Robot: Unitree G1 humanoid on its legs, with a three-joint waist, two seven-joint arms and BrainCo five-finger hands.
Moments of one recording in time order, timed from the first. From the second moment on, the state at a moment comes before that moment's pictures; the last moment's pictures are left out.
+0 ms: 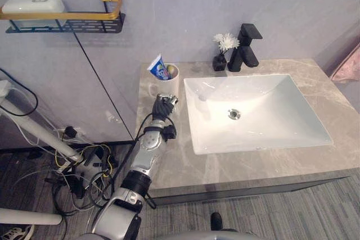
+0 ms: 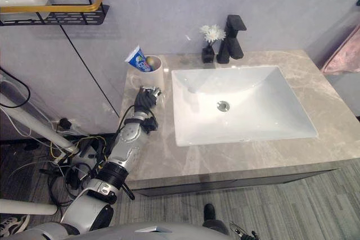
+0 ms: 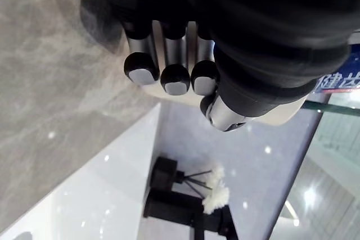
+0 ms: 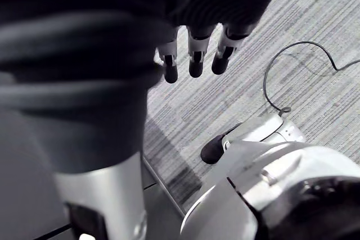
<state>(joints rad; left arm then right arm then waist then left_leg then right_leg) -0.42 0.09 -0.19 0.51 -0.33 -0.24 0.15 0.19 -0.06 -0.38 1.14 0.25 -0.10 -0.08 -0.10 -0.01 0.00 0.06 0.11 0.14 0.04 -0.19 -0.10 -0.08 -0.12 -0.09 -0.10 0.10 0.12</state>
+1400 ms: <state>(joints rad) 0.30 0.08 0.15 -0.52 -0.36 -0.27 0.07 0.22 -0.07 -0.36 1.19 0.26 -0.11 -0.02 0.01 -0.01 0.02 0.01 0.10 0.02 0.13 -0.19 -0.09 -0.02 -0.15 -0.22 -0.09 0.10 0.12</state>
